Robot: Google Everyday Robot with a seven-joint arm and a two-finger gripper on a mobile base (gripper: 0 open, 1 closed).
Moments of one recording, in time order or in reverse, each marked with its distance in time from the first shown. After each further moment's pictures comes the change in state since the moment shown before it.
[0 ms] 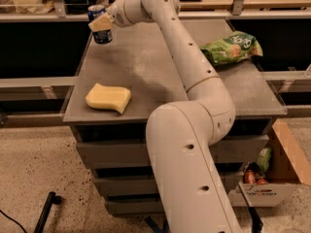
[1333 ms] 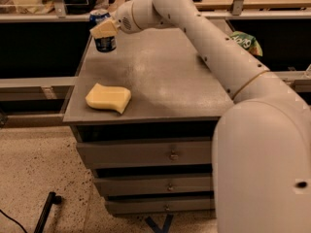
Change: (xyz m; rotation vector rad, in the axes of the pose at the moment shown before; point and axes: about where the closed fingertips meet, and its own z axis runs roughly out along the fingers) arm -0.009 0.072 -0.064 -0.051 -0.006 0.038
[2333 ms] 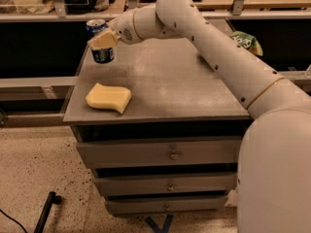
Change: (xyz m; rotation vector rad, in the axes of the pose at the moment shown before) arm 0.016 0.041 -0.018 -0.072 -0.014 -0.038
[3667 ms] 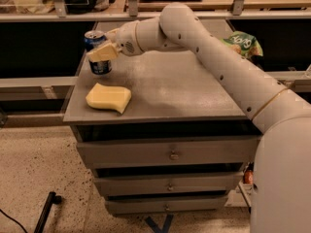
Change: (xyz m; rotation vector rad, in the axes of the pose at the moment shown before) arm 0.016 0.035 0.002 -0.095 -0.054 -0.022
